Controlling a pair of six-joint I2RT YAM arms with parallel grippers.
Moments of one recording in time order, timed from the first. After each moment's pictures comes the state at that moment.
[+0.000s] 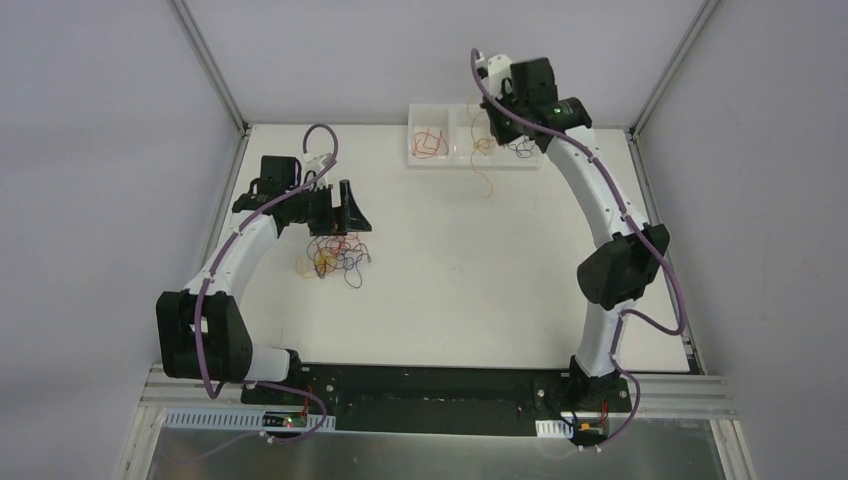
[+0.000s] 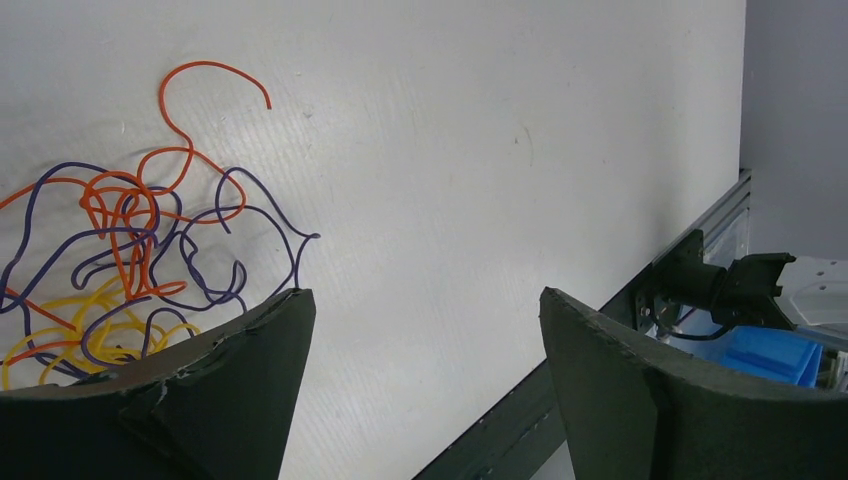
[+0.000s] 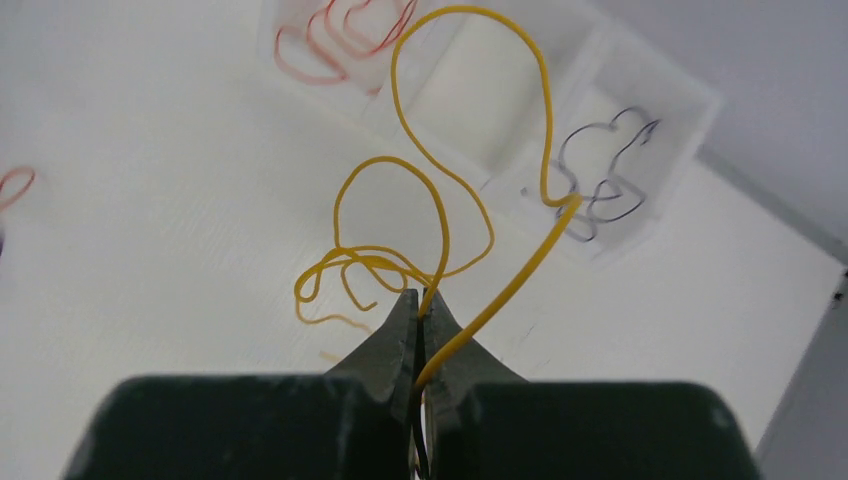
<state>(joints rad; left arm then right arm) -0.05 1.37 1.04 -0.56 0.67 -0.20 0.40 1.91 2.03 -0.85 -0.06 -0.26</state>
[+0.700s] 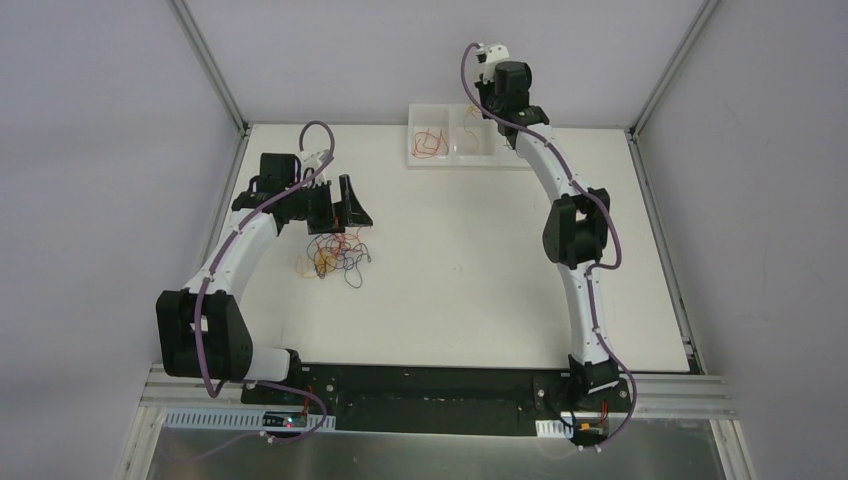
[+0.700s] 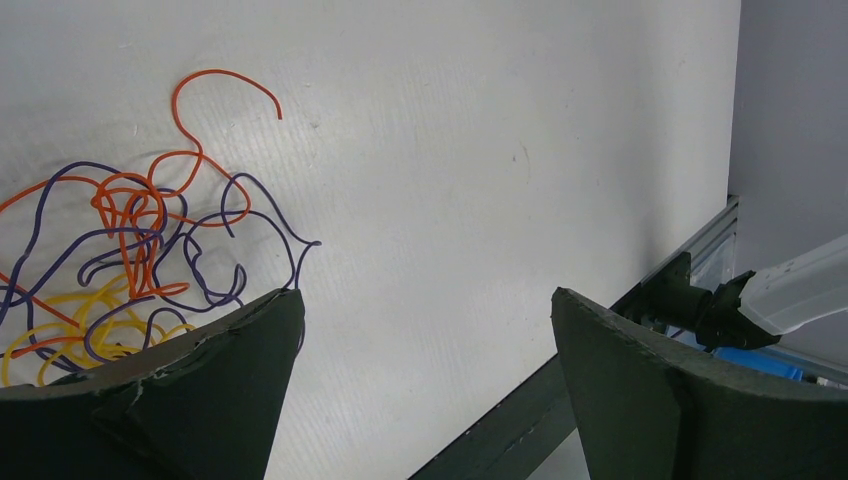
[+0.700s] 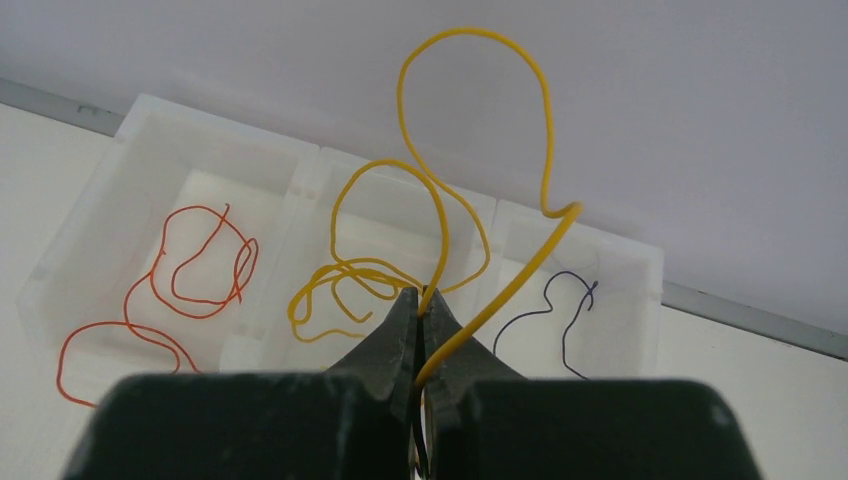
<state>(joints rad) -0.05 1.37 1.06 -0.55 0.65 -0.27 0.33 2.39 2.37 -0.34 0.11 -0.14</state>
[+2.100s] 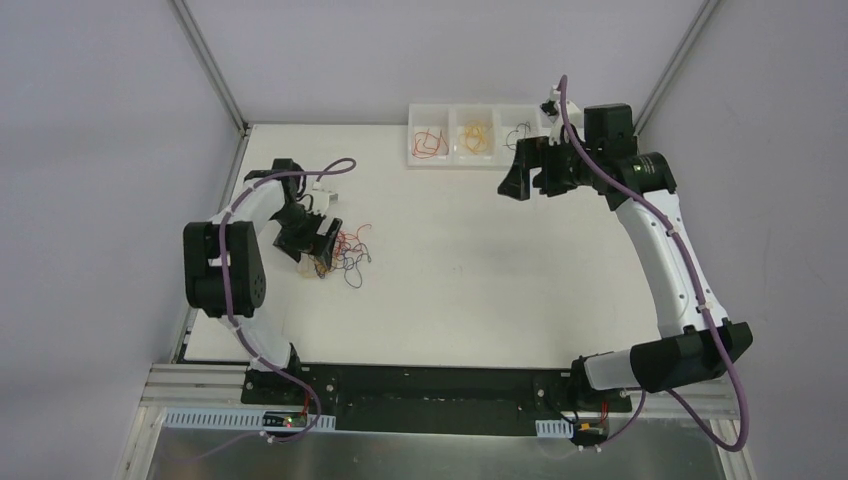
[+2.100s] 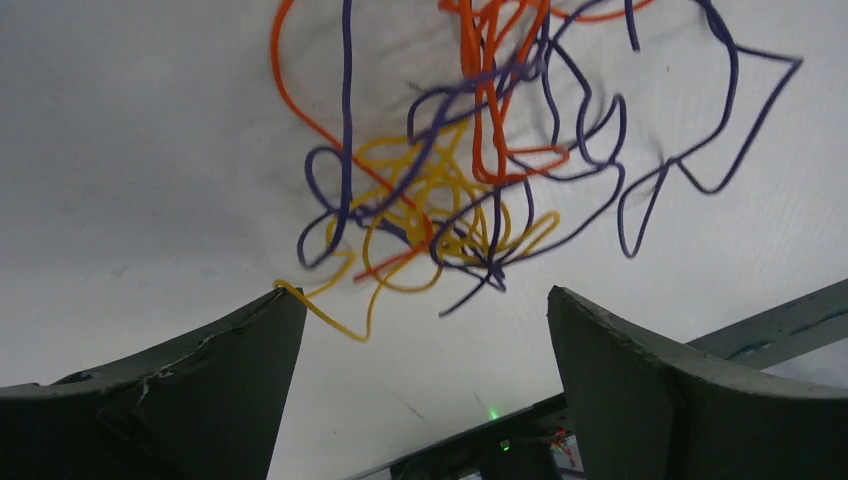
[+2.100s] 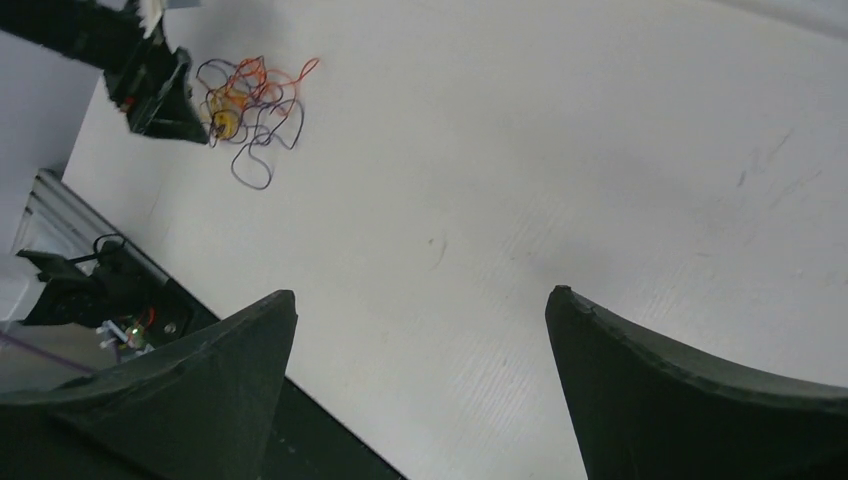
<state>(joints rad) 0.03 1.69 1.21 -1.00 0.23 0.40 0.24 1.40 1.62 -0.91 -0.44 0.06</state>
